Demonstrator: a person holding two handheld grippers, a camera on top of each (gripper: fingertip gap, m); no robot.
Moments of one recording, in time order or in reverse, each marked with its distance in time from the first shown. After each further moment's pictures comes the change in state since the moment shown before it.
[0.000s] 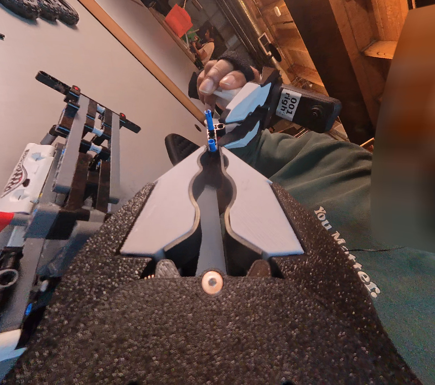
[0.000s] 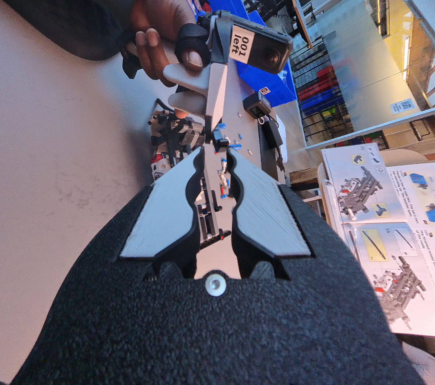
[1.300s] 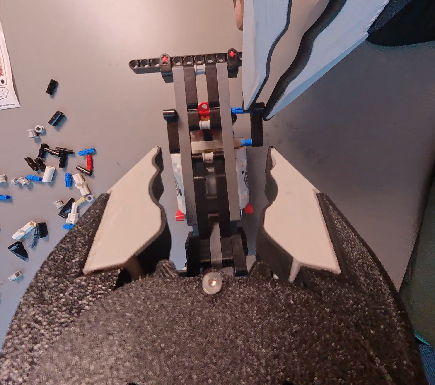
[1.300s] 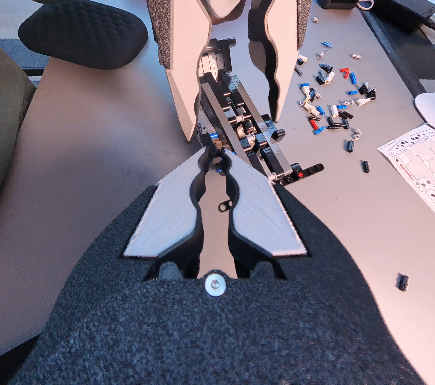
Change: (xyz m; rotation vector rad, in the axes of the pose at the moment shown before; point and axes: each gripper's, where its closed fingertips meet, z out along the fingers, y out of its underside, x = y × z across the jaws) left arm -0.118 0.018 0.010 -0.890 -0.728 0.562; right arm -0.037 0.090 0.012 -0.040 -0.354 0.694
